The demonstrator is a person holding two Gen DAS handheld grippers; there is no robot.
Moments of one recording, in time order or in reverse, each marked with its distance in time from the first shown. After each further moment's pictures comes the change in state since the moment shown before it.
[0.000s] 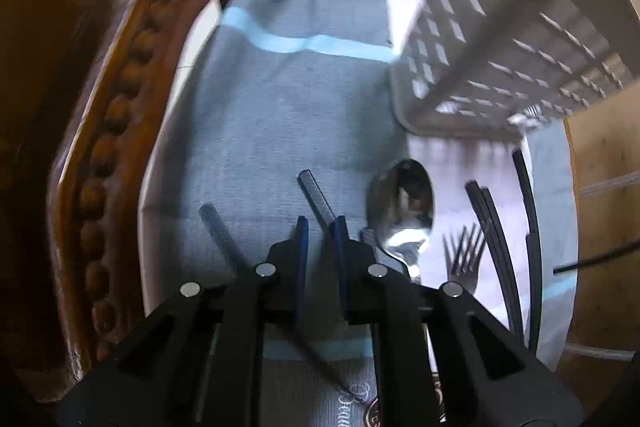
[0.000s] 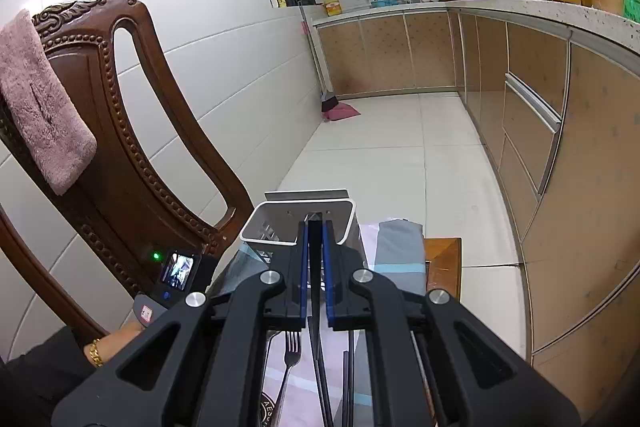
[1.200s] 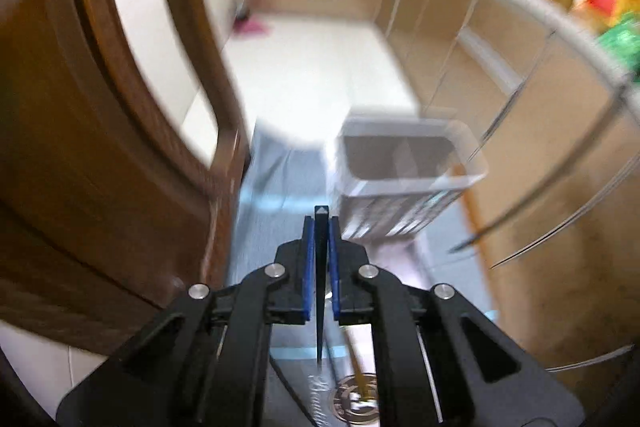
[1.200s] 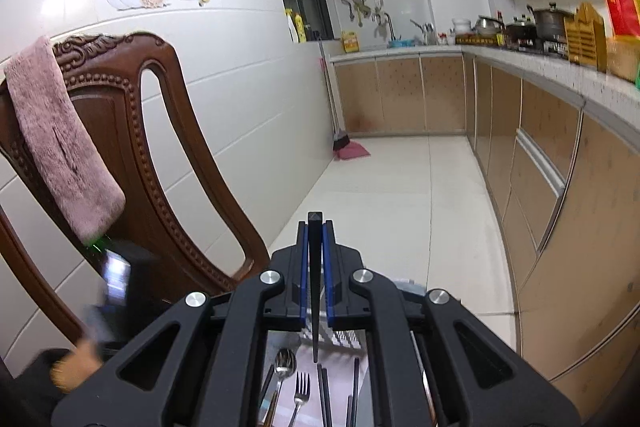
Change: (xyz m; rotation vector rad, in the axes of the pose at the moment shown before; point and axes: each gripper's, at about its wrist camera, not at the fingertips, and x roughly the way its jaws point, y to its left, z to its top) left arm -0.210 -0.041 -0.011 0.124 -0.439 -0.050; right arm -0.028 0.036 0.067 -0.084 -0.130 0.012
